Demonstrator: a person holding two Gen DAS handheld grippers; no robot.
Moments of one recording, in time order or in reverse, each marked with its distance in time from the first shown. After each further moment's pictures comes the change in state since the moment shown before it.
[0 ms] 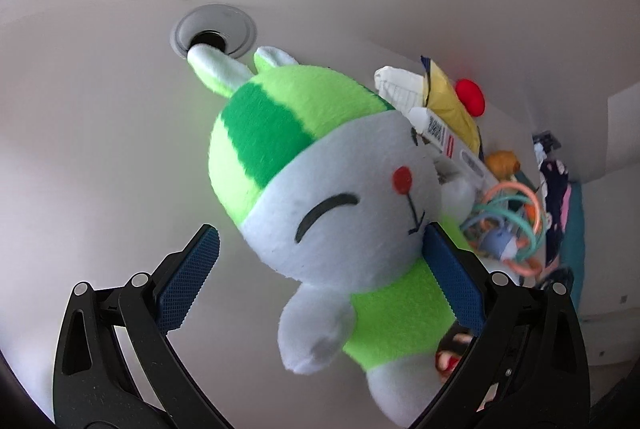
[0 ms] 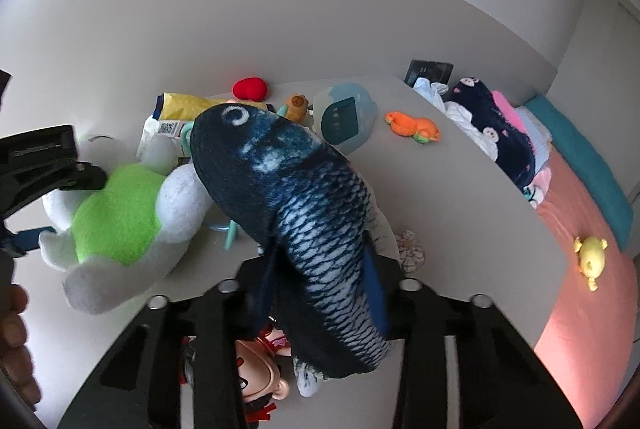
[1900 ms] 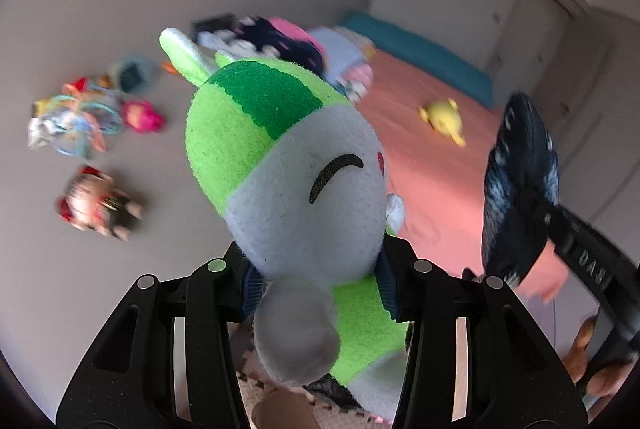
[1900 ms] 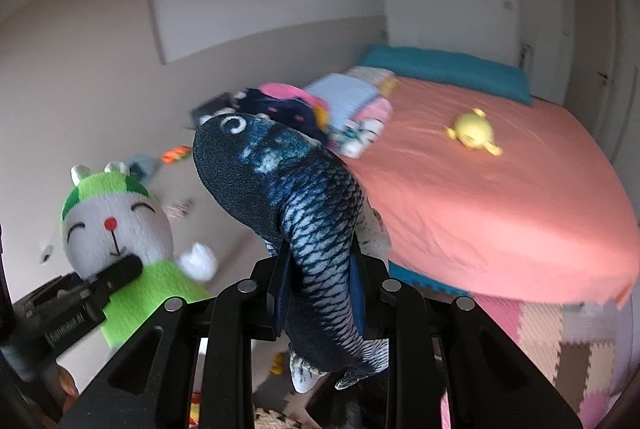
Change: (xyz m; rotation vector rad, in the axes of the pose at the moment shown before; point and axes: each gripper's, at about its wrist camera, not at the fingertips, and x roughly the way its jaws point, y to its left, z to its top) left arm -0.078 -0.138 -0.288 1.072 -0.027 -0.441; right arm -0.220 -0.221 -0.195 0.575 -0.134 -0.289
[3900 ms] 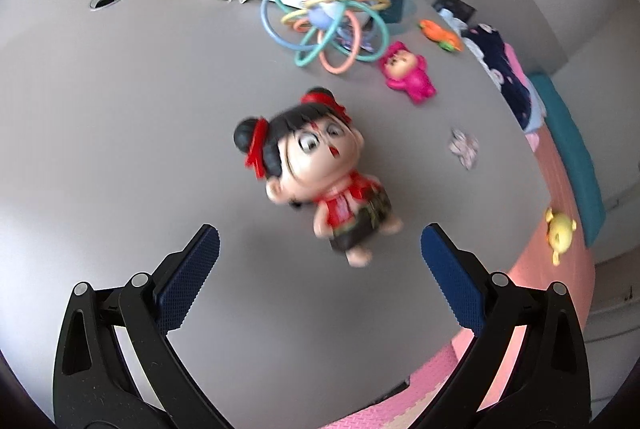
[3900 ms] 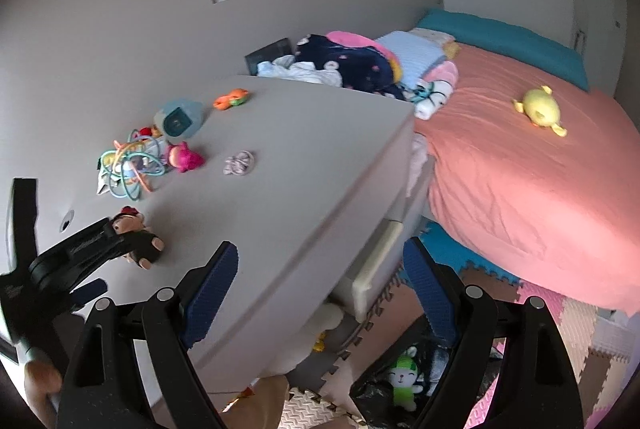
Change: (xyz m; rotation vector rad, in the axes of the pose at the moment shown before) left arm 0.009 0.197 0.005 -0.660 0.094 0.363; right arm 0.070 0.097 -0.010 -0.102 0.131 0.202
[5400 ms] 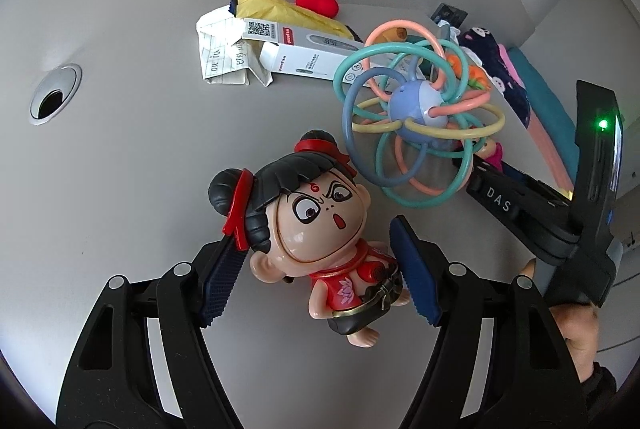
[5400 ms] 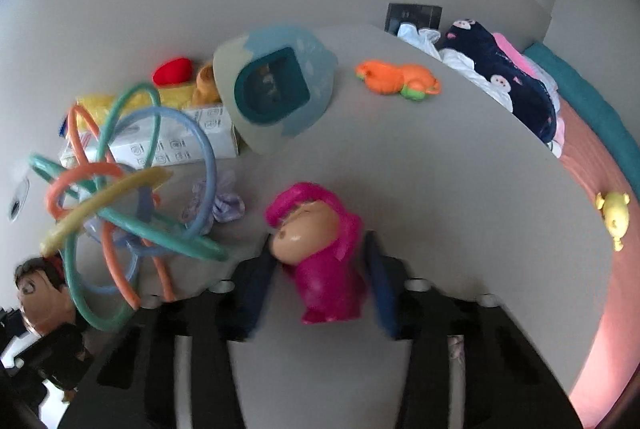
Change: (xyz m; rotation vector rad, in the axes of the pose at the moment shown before) left arm 0.031 0.076 0.097 0.200 -0.001 -0.101; right arm 0.227 0.190 0.077 -0.347 0.166 0.024
